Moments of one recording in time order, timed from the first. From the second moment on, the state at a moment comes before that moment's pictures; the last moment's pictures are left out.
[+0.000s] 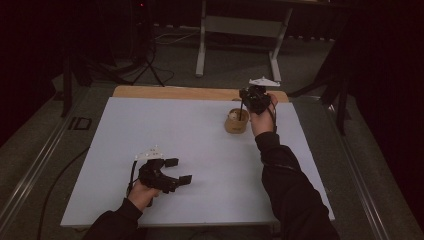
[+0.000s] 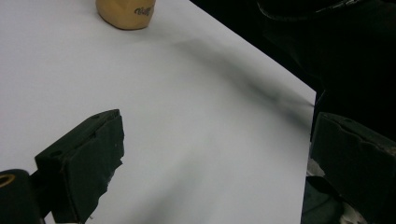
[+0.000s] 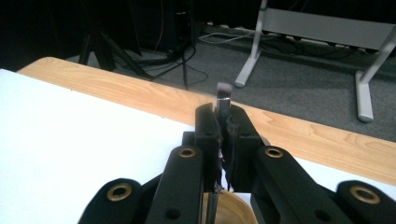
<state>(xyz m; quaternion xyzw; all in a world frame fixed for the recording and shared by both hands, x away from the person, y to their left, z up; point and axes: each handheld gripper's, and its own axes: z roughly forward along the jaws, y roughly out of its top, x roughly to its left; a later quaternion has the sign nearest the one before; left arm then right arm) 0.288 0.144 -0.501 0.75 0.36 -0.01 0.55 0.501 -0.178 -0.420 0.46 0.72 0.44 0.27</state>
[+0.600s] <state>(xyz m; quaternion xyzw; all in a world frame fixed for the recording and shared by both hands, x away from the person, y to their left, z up) 0.289 0.146 -0.501 0.75 0.36 -0.02 0.55 0.513 -0.177 -0.433 0.49 0.74 0.41 0.22</state>
